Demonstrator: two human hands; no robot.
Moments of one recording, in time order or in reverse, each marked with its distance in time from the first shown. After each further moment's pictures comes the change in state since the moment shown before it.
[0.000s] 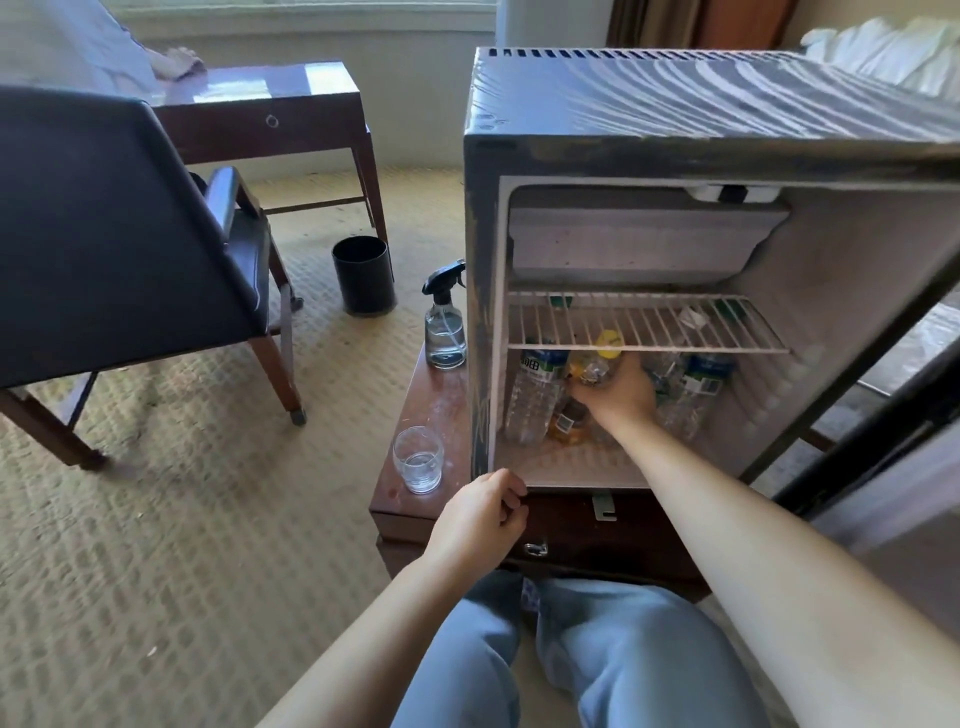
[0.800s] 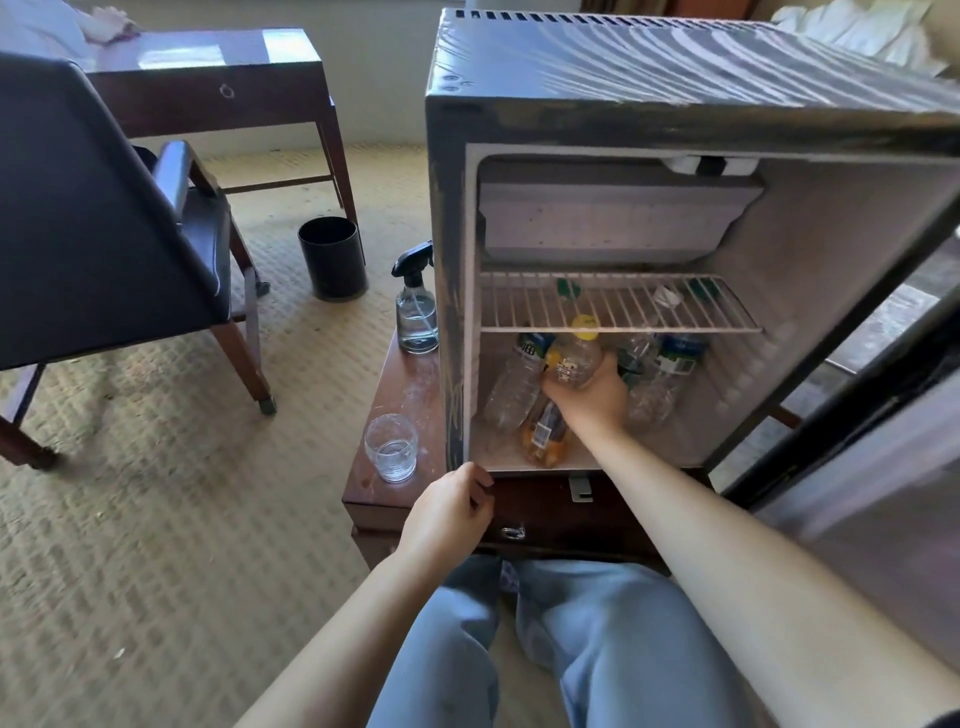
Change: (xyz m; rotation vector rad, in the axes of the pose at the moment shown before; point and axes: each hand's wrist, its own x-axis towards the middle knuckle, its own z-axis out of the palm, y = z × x) left_hand 0.004 -0.018 0.014 0.025 -0.006 -0.144; right_hand -0.012 0.019 0.014 0.091 0.053 0.087
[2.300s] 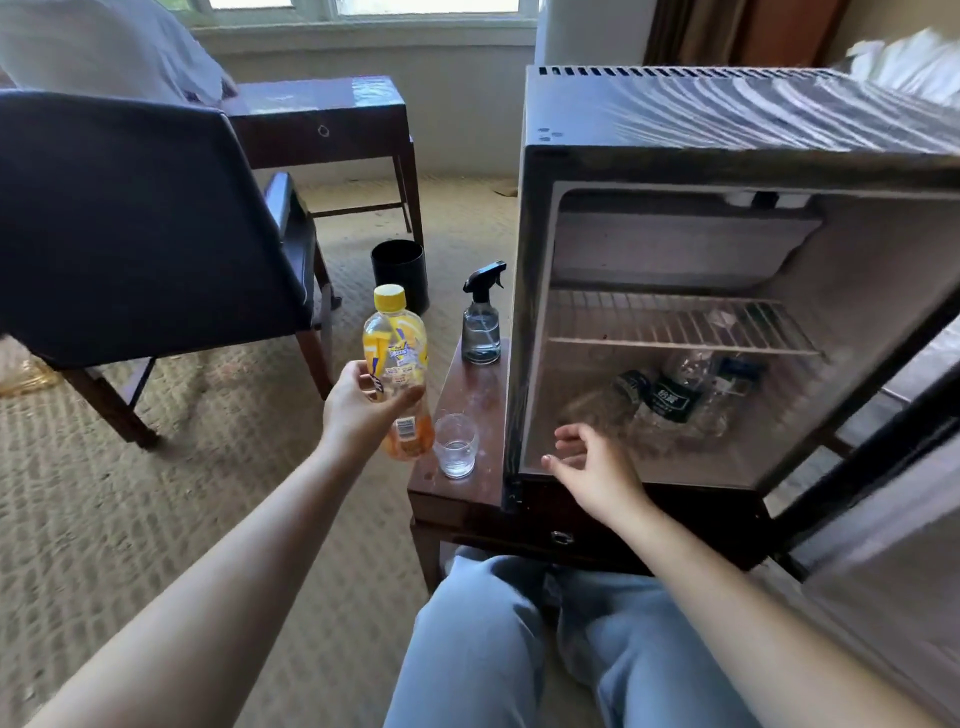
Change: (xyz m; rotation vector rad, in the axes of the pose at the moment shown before) left_hand 0.008 -0.054 -0.159 -0.447 0.461 -0.242; right_hand -0.103 -0.013 0.009 -0.155 -0.390 -0.169
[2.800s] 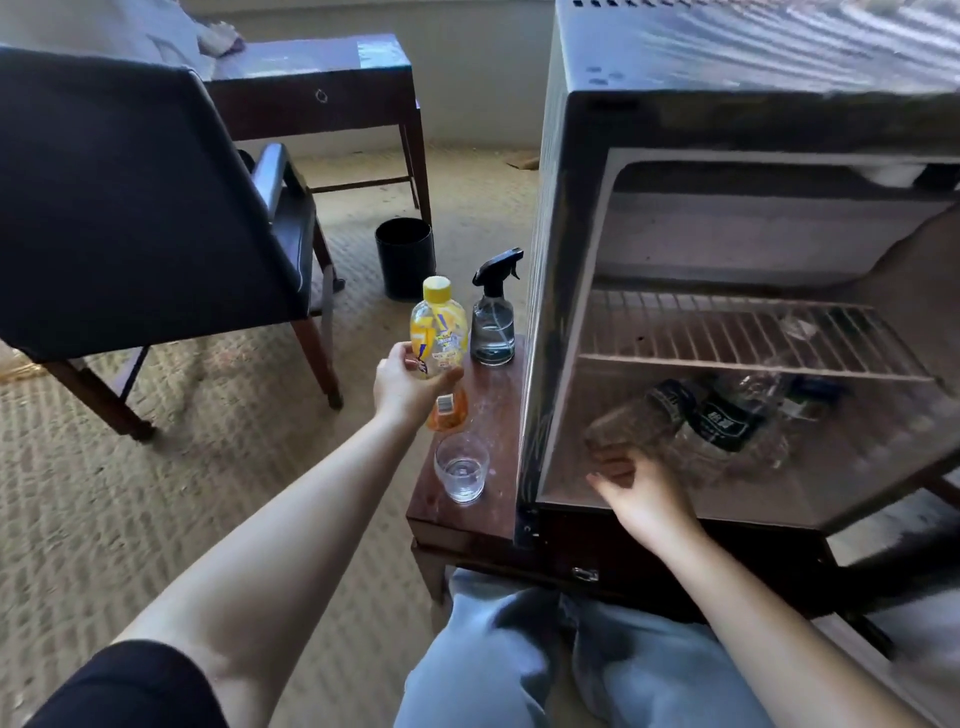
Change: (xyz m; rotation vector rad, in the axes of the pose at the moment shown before) left_hand 0.106 -0.034 0.087 0.125 0.010 -0.082; right_hand 0.059 0.037 0.003 -0.054 0.021 0.072
